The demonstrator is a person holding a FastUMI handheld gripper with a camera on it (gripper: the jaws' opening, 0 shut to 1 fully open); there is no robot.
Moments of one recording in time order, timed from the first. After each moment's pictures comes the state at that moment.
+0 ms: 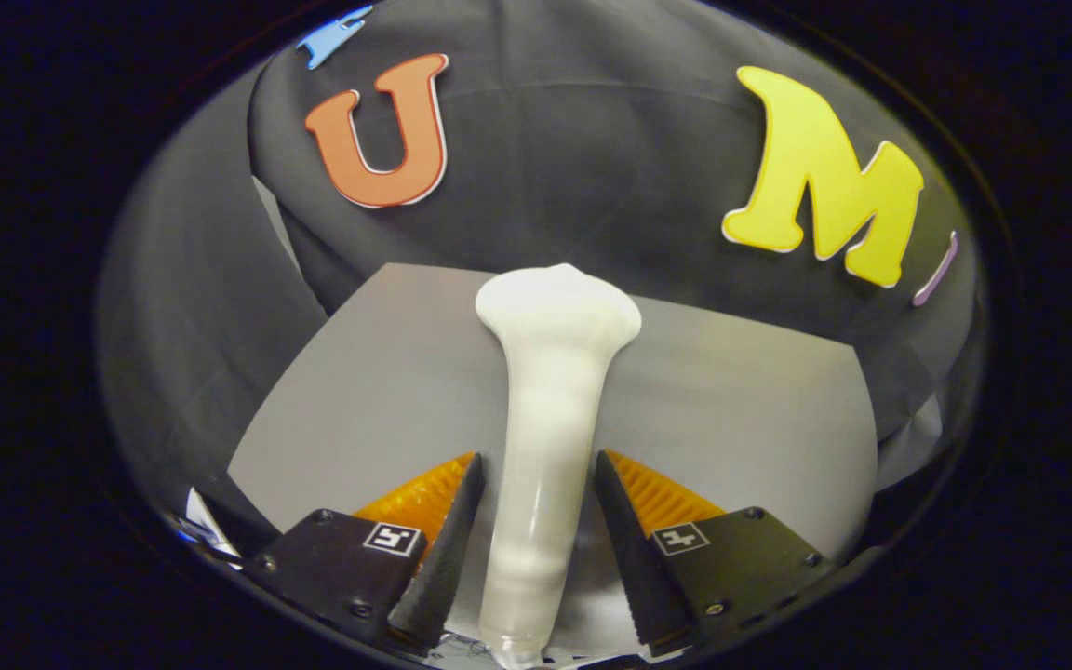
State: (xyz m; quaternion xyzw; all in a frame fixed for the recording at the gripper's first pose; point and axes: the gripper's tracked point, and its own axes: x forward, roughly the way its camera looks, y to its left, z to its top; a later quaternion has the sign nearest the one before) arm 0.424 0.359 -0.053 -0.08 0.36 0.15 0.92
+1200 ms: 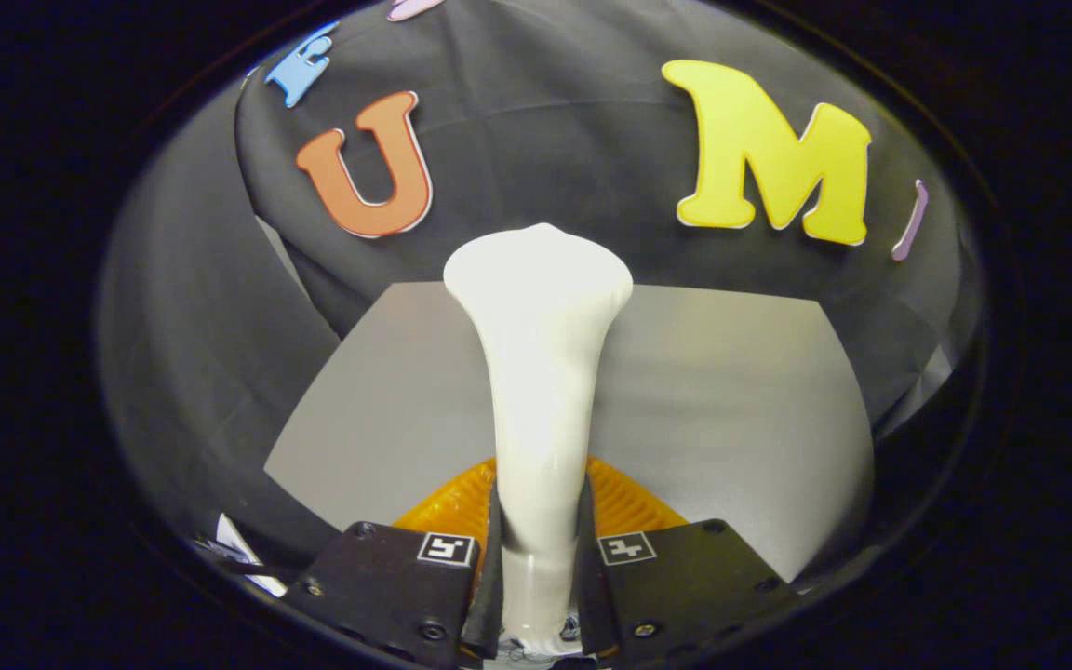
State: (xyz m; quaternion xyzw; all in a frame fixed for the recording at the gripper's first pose) arm 0.365 0.328 -0.031 -0.01 0.33 0.16 0.93
